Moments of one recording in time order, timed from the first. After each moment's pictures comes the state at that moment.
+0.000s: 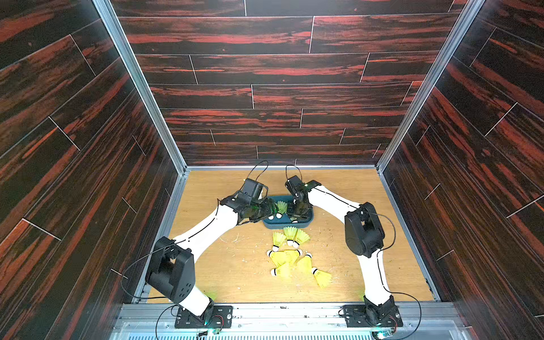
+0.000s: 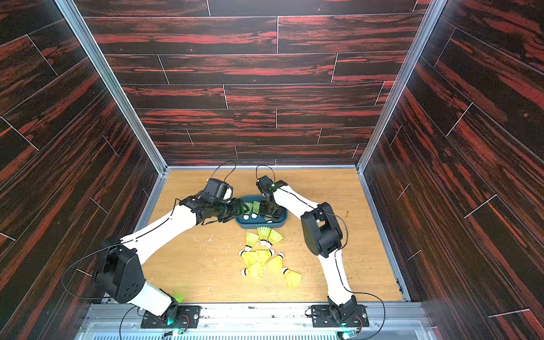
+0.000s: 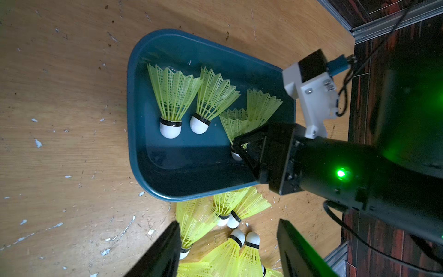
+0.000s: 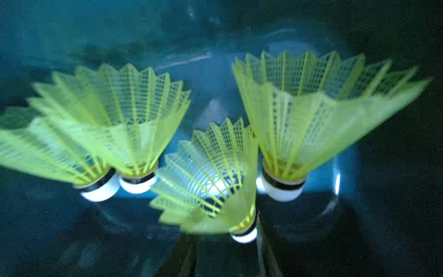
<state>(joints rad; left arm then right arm) -0.49 1.58 1.24 -0.53 0.26 -0.77 0.61 2.18 1.80 -0.96 -0.04 0.70</state>
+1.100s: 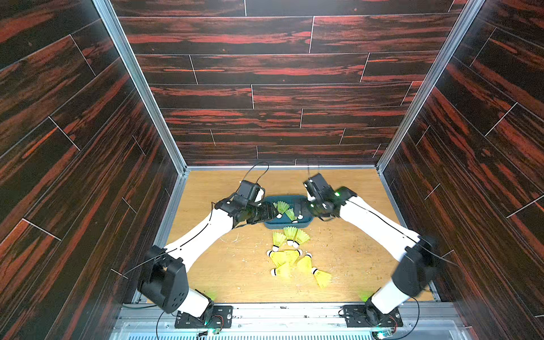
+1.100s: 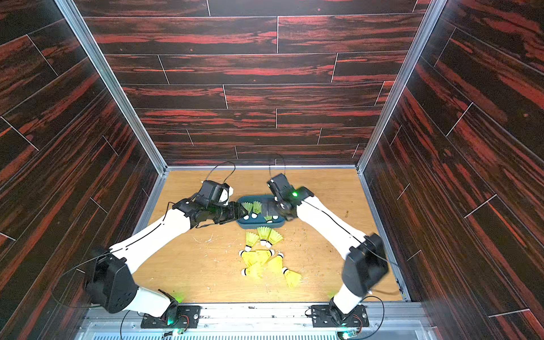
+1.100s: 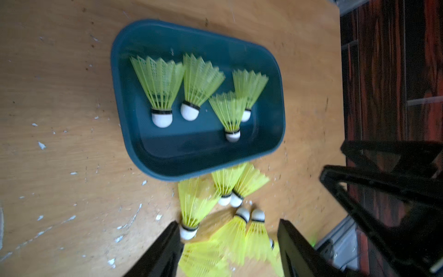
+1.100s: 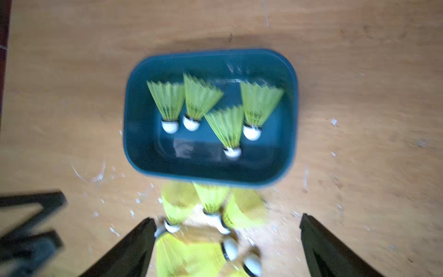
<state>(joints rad) -0.49 1.48 1.19 -0.59 0.33 -0.59 0.66 1.59 1.40 -0.85 0.07 0.52</state>
